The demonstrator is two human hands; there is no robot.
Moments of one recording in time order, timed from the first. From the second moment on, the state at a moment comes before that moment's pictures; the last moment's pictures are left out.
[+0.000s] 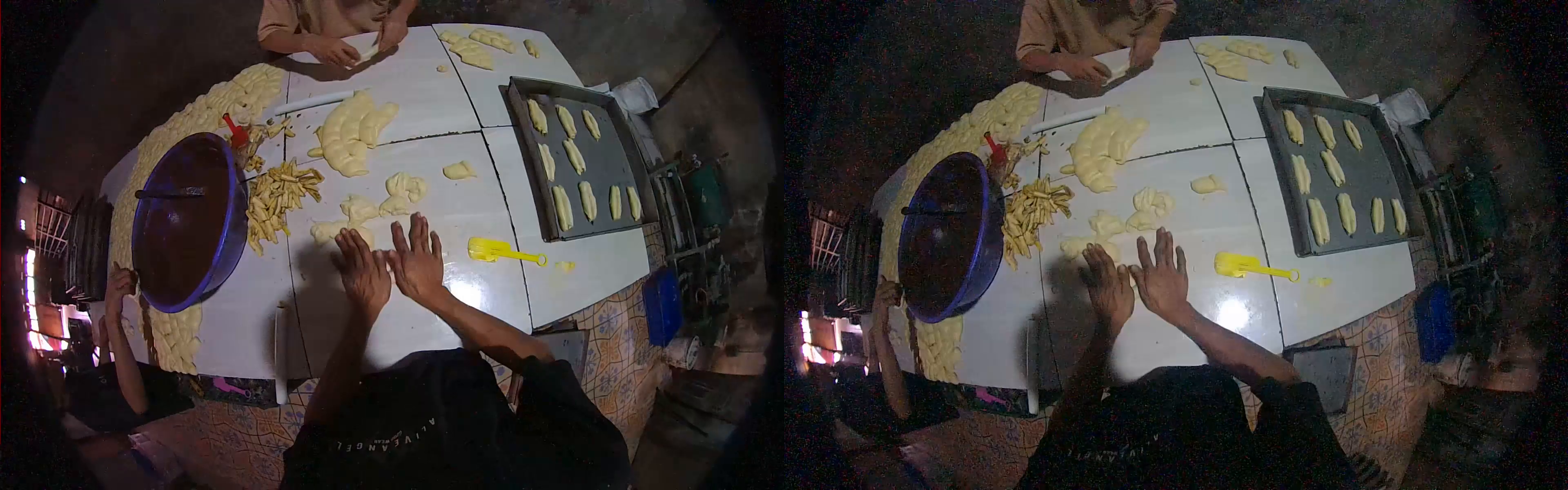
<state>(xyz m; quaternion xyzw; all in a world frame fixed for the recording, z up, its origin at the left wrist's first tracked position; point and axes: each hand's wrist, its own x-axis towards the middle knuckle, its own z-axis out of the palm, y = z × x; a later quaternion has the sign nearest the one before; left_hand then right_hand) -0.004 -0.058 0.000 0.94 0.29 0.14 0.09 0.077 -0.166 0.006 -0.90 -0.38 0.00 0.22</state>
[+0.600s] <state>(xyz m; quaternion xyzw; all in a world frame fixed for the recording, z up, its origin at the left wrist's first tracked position) -0.009 -0.032 0.012 0.91 0.35 0.23 0.02 0.132 -0.179 0.030 -0.83 -0.38 0.00 0.41</state>
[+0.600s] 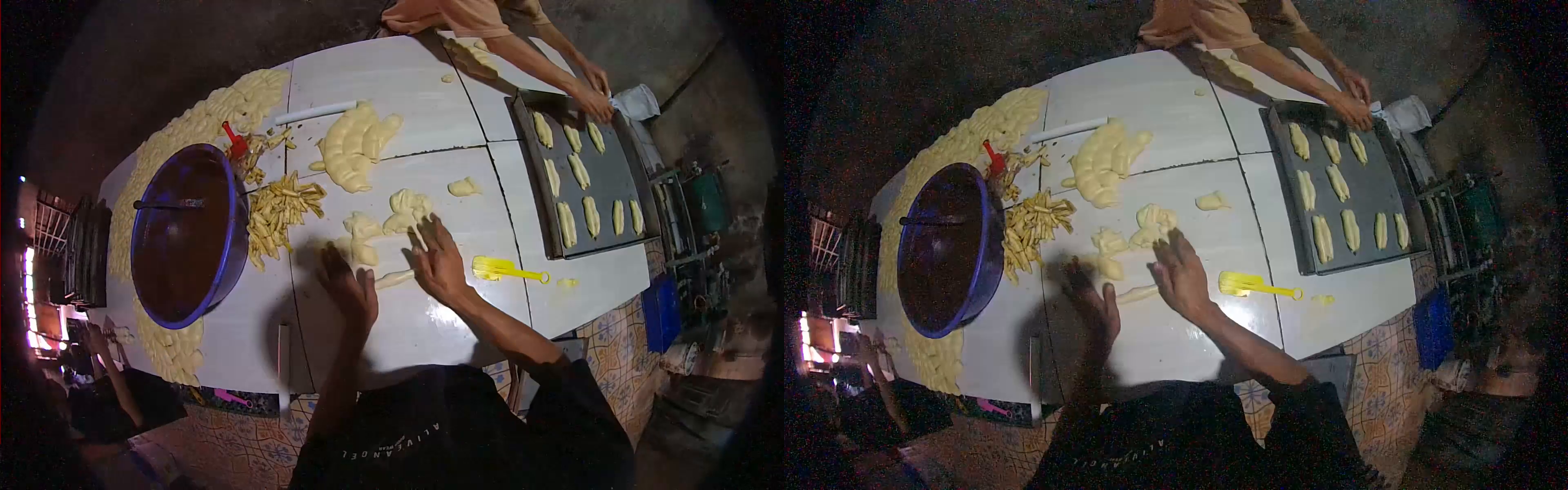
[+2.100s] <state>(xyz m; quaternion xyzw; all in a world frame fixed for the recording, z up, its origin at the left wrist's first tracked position) -0.234 -0.081 -0.143 0.85 0.41 0.31 0.09 0.062 -0.212 0.016 -0.56 -0.80 0.14 0.13</state>
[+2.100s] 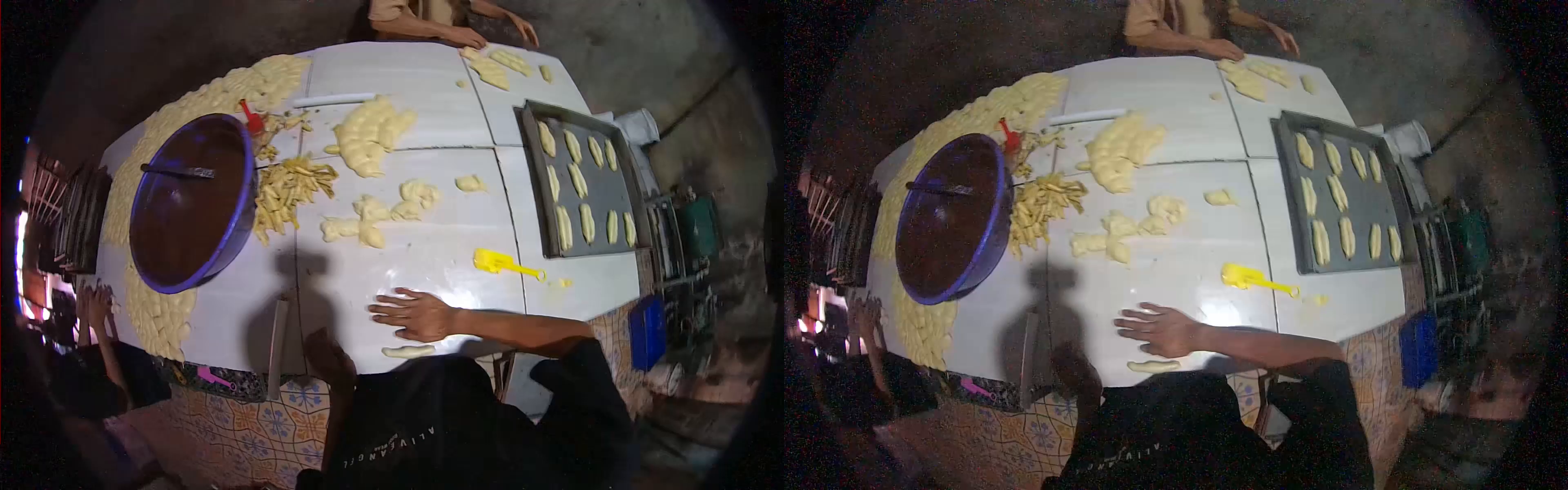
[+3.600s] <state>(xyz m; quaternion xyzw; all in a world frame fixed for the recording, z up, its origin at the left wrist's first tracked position) -0.089 -0.107 0.061 0.50 0.22 0.24 0.80 0.030 -0.231 0.088 -0.68 -0.35 0.33 0.55</state>
